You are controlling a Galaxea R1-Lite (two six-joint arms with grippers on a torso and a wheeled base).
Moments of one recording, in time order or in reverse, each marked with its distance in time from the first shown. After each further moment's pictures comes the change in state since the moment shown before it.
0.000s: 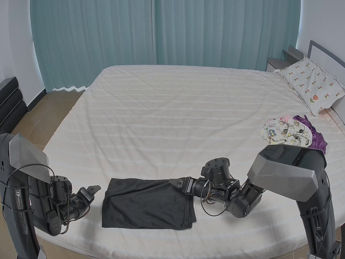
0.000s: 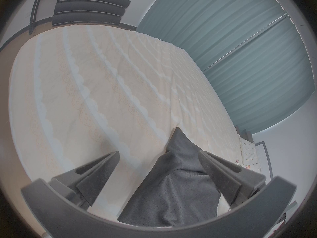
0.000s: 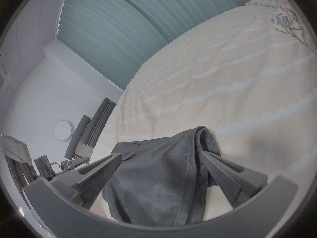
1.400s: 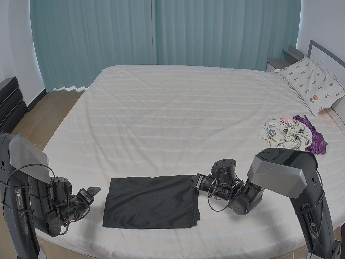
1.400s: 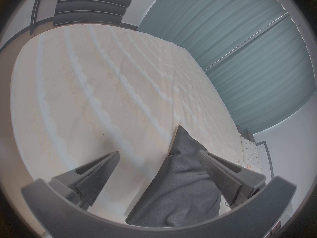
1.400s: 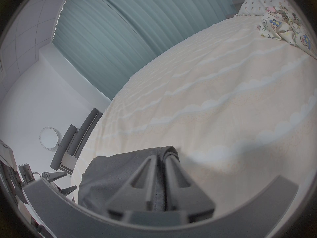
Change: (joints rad) left arm -0.002 0.002 0.013 0.000 0.005 0.000; right arm -0.089 0.109 -0.044 -0.099 -0.088 -0.043
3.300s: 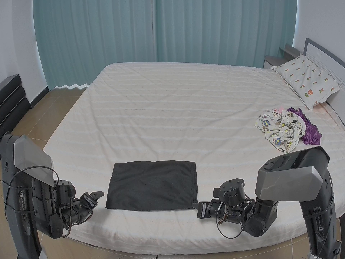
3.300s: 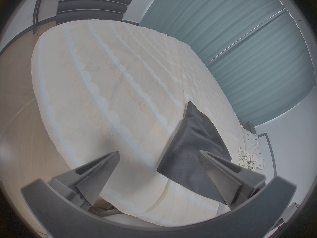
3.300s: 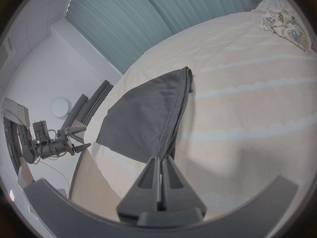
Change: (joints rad) left arm -0.033 0.027 0.016 0.000 0.007 0.008; right arm 0.100 -0.135 0.418 -0.150 0.093 -0.093
